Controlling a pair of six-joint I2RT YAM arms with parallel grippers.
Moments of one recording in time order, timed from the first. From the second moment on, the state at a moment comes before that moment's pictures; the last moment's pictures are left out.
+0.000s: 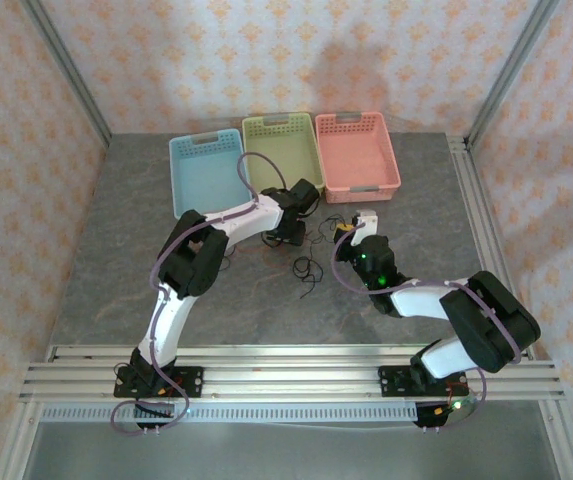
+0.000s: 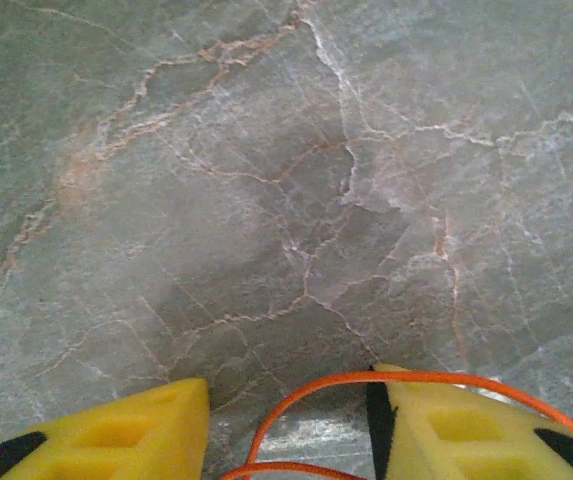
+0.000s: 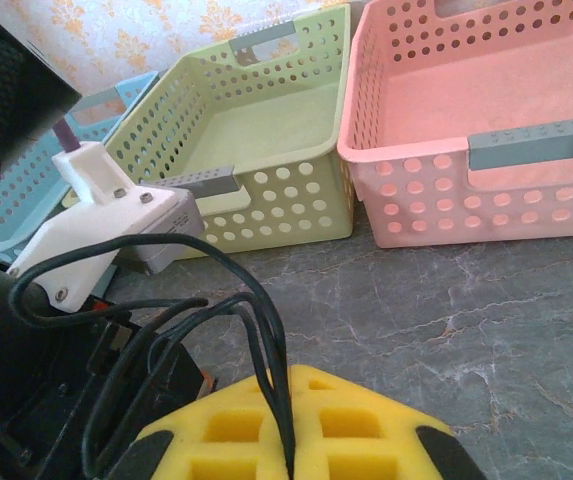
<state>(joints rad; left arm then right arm) -0.63 2.22 1.71 -0.80 -0.17 -0.46 0.55 1.44 0.39 0.79 0.17 0.35</state>
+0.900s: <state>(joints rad) -0.48 1.81 1.22 -0.51 -0.25 -0.66 0.55 1.40 0.30 0.89 0.27 0.35</state>
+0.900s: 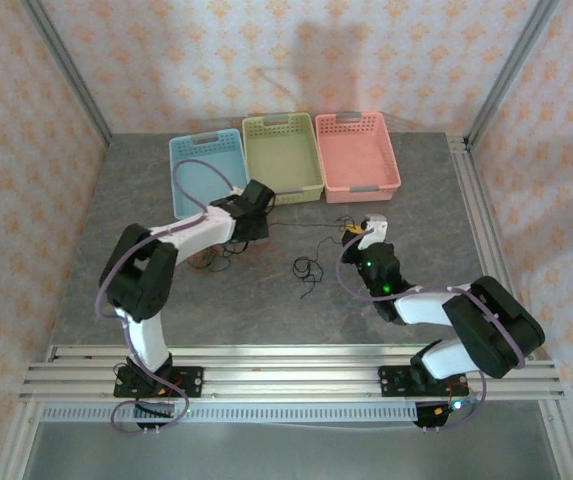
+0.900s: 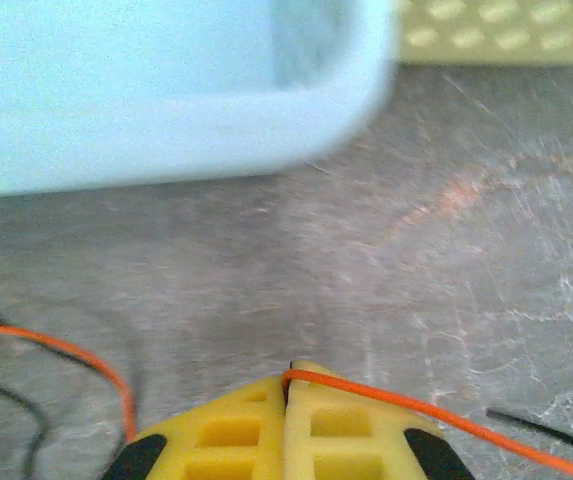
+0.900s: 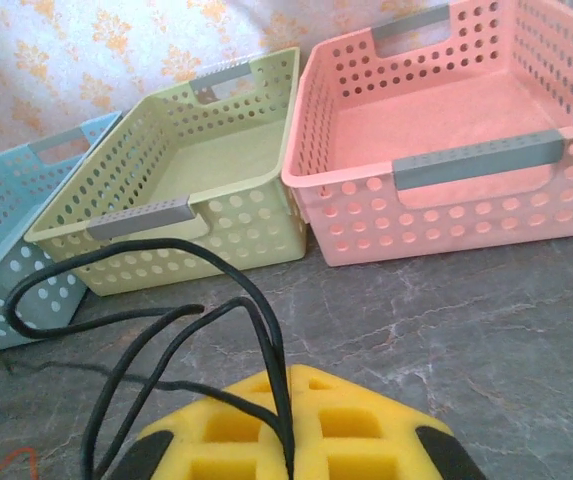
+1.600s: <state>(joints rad) -0.43 1.64 1.06 -0.36 -0.31 -0.75 0.51 1.40 0.31 0.90 0.22 0.43</state>
